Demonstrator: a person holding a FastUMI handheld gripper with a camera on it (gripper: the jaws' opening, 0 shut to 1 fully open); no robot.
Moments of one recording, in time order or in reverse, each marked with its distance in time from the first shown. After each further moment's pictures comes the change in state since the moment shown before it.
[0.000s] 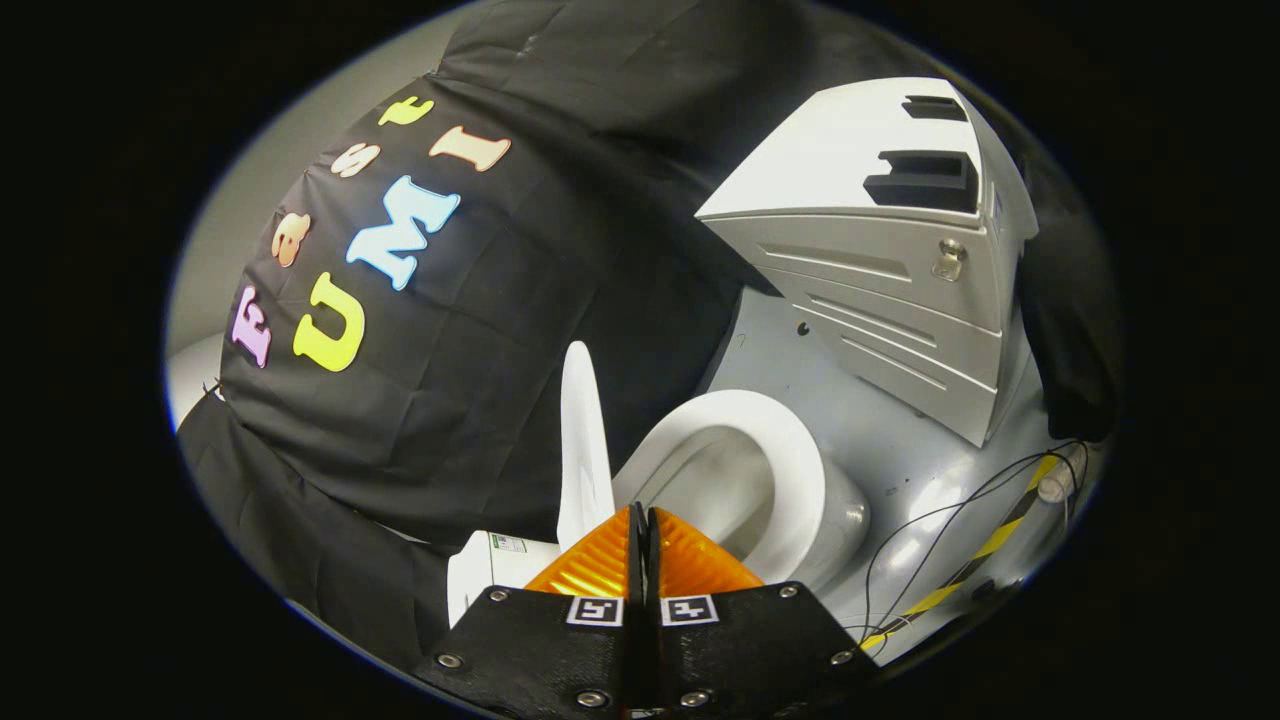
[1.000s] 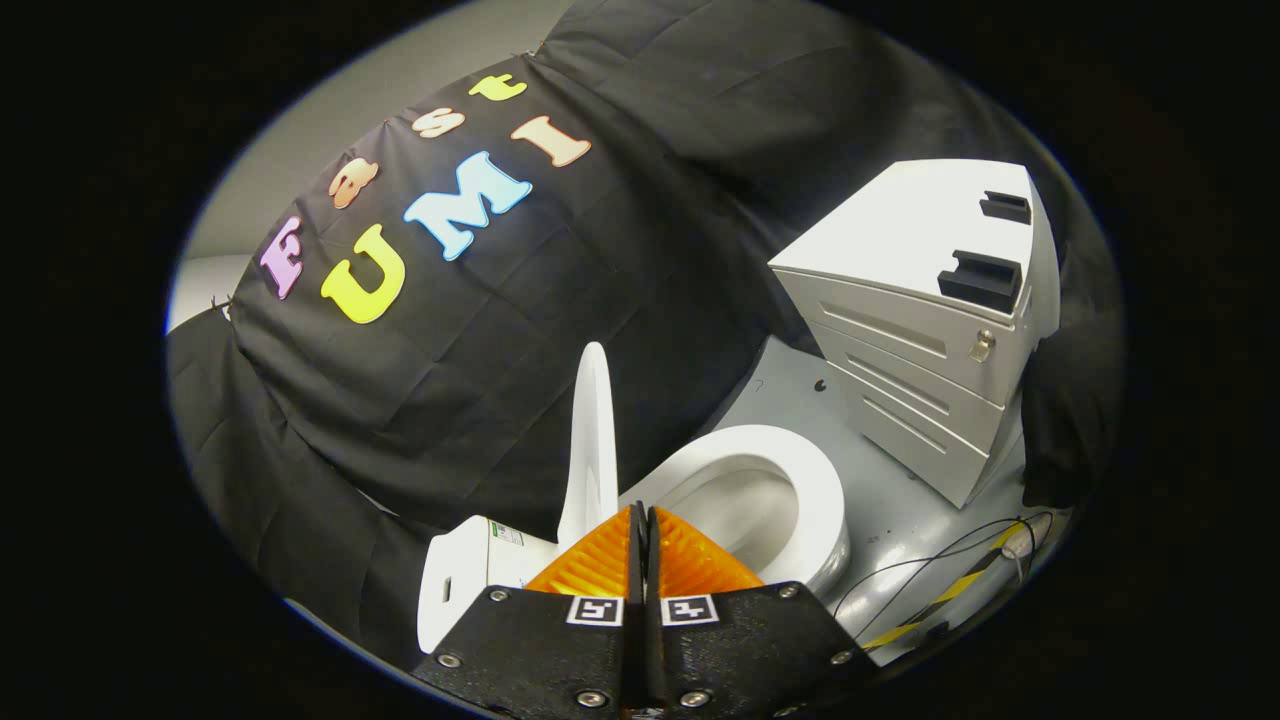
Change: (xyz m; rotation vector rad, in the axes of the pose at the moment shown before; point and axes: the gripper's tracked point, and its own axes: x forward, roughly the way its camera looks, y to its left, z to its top) arm -0.025 0.060 0.002 -0.221 -0.085 0.005
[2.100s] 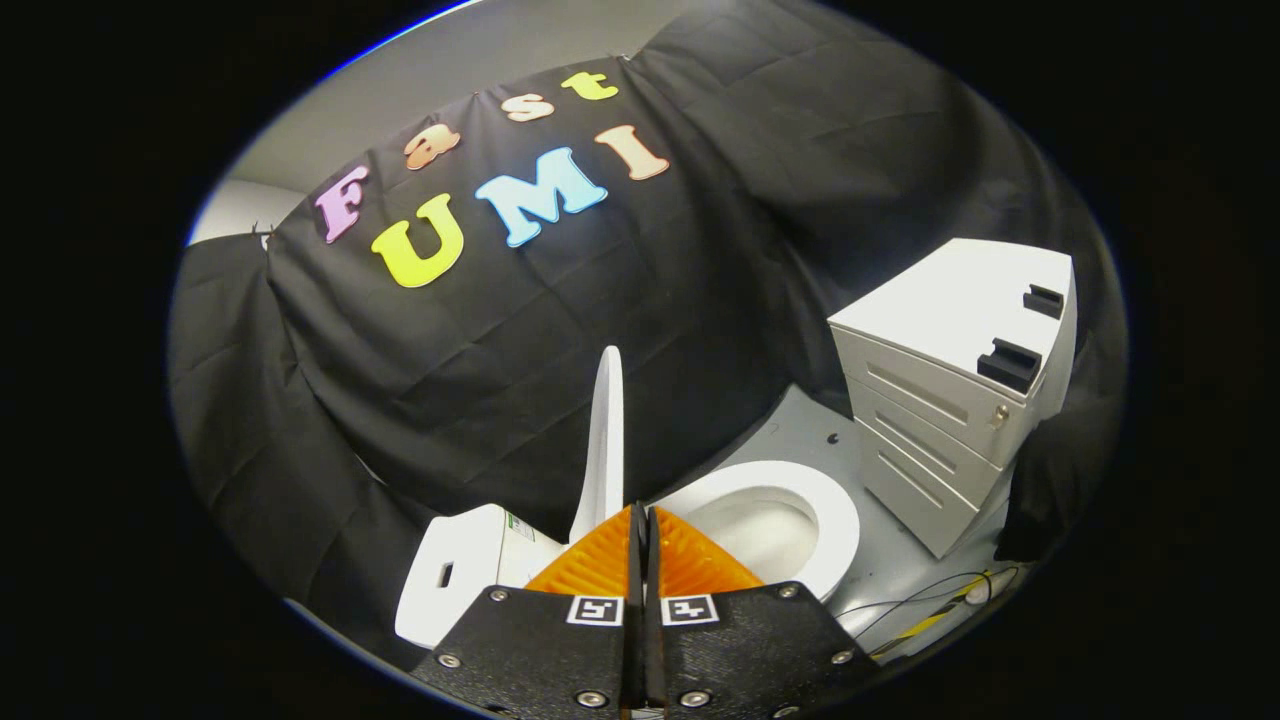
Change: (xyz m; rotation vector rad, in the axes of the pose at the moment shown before) arm -0.025 0.074 0.008 -0.242 -0.066 0.024
